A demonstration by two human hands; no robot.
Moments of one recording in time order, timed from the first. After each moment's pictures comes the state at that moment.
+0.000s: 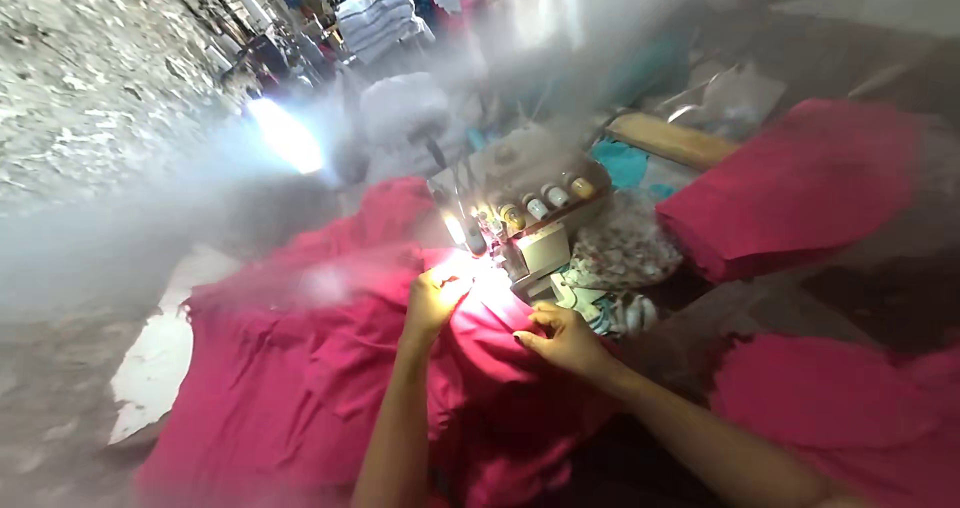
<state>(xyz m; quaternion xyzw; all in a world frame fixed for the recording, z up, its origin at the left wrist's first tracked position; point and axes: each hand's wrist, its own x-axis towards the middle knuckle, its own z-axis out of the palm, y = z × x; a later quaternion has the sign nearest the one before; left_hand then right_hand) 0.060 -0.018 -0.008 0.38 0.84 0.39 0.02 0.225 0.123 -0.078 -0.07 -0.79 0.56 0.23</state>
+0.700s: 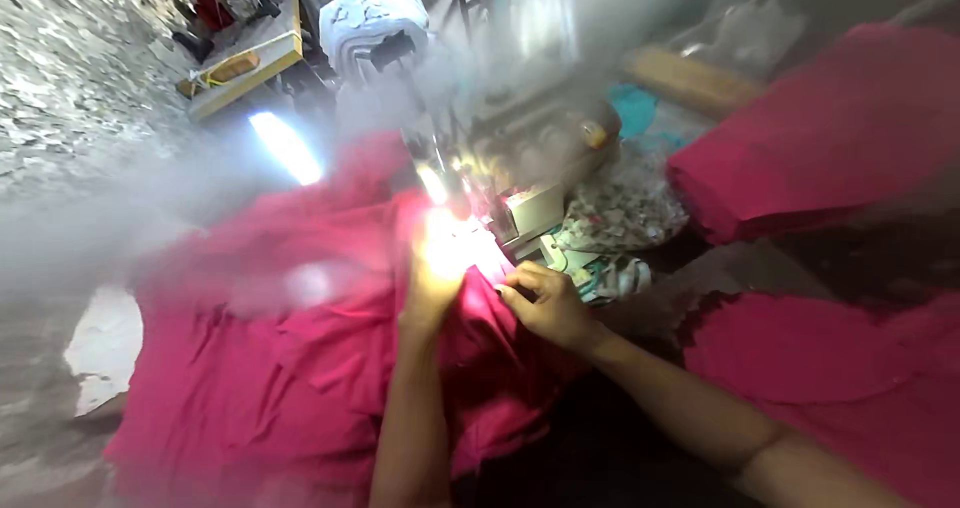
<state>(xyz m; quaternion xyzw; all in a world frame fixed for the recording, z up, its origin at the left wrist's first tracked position) 0.084 0.006 -0.027 0.36 0.87 0.33 -0.07 0.213 0.118 -0.077 -0.04 -0.79 0.51 0.33</state>
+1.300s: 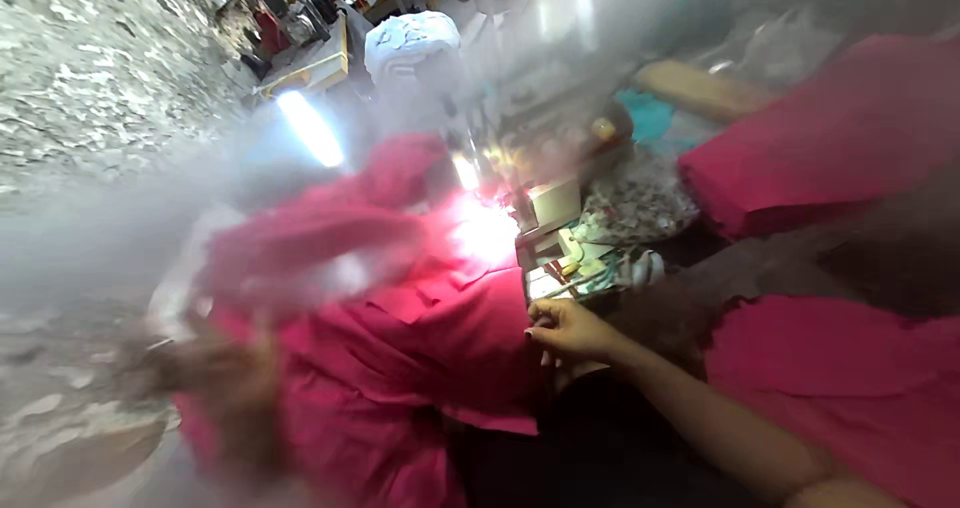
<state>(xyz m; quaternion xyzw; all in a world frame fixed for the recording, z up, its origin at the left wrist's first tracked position) 0.135 -0.210 0.080 0.17 0.94 0.11 -0.27 0.258 0.114 -0.081 -0.06 -0.71 0.69 -0.13</state>
